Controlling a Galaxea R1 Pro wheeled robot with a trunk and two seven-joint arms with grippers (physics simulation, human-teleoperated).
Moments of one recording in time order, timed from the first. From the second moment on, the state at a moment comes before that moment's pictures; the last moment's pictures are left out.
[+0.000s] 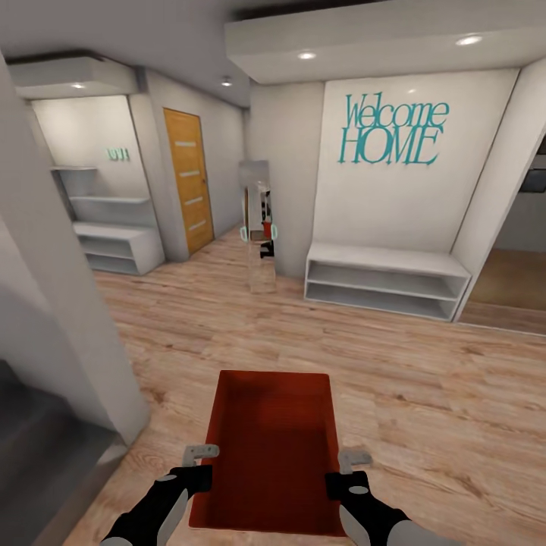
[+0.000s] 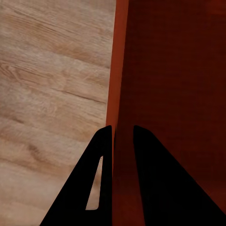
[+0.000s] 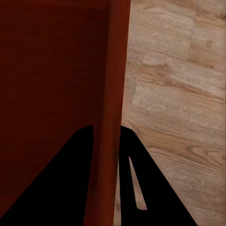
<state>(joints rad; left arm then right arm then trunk) -0.49 -0.06 -0.01 -0.46 0.06 0.21 0.03 -0.61 0.09 0.57 -0.14 -0.48 -0.04 -0.25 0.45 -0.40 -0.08</state>
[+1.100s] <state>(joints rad) -0.49 -0.06 -0.01 -0.46 0.05 0.21 0.03 -0.61 0.09 0.57 -0.13 -0.48 -0.04 -0.25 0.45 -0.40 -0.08</state>
